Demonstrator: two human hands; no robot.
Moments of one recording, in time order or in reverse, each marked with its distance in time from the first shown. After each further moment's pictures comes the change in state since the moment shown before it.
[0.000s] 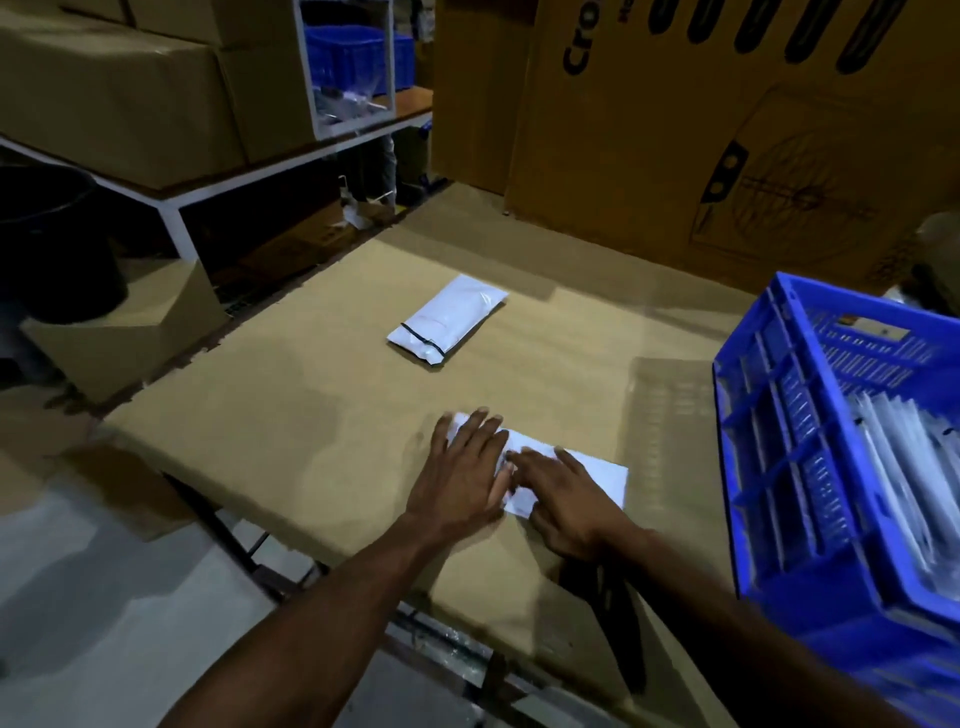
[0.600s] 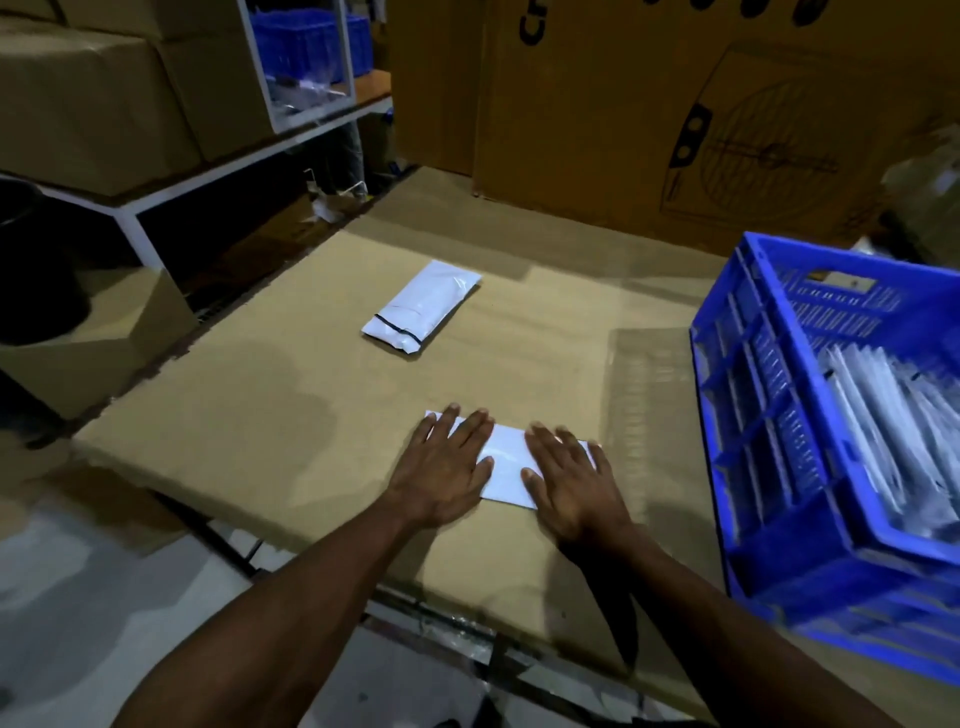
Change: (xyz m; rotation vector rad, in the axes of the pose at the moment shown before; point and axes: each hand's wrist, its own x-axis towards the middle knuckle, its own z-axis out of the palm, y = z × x) left_hand -0.003 -0.009 -0.003 0.025 -0.424 -0.014; right_hand -0.028 -0.006 0.021 -0.158 0.164 0.389
